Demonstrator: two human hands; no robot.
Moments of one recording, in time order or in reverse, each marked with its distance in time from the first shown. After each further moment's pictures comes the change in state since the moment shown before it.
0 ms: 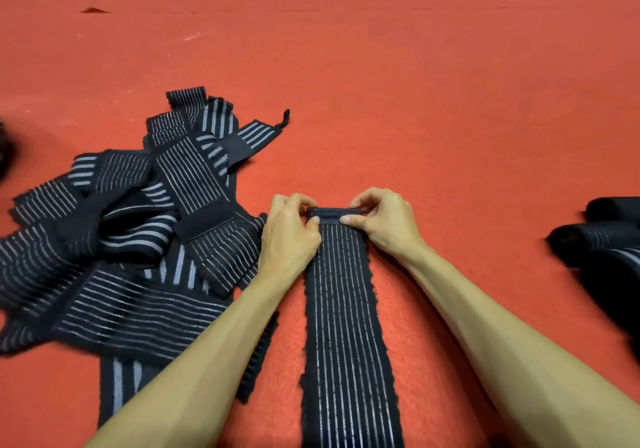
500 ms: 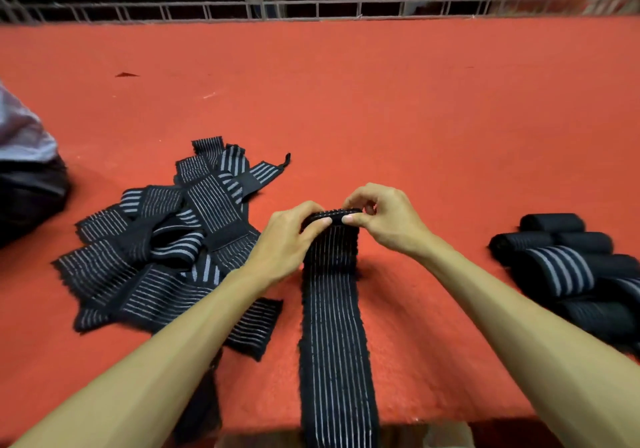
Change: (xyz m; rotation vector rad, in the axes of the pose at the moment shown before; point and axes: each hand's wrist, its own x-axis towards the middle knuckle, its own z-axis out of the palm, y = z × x) left_hand -0.045 0.062 -0.086 -0.049 -0.137 0.411; right_hand -0.056 -0.073 -0.085 -0.040 -0.059 -0.370
